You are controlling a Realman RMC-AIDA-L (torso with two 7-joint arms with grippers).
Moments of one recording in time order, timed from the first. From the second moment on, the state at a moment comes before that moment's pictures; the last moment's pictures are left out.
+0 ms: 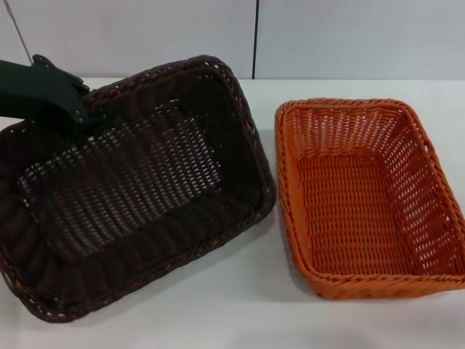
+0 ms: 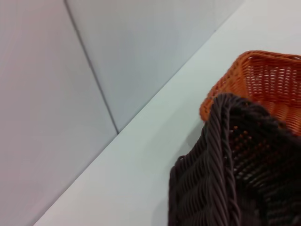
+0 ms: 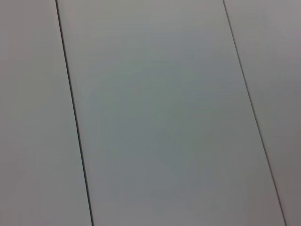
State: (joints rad) left arm -0.47 -2.05 -2.13 -1.75 2.36 -1.63 1.02; right arm 0.03 2.08 -2.09 -0.70 -2.04 1.27 2.95
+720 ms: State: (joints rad) left arm -0.62 -2.06 -2.07 -1.50 2.36 -1.61 1.14; right arm 0.03 2.08 -2.11 -0.69 -2.04 1.26 2.95
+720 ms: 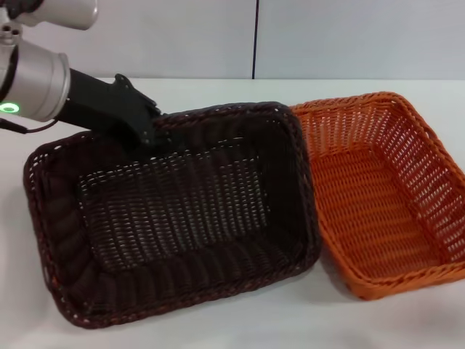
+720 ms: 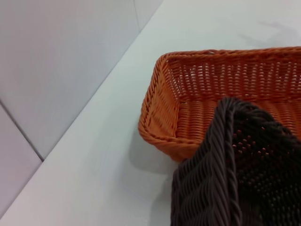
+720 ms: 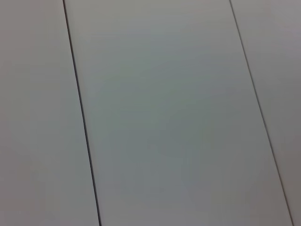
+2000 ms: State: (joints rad) left arm -0.10 -2.06 -1.39 -1.61 2.26 0.01 1.06; right arm -0.01 2.01 -2.09 -0.95 -2.13 1.06 2.94
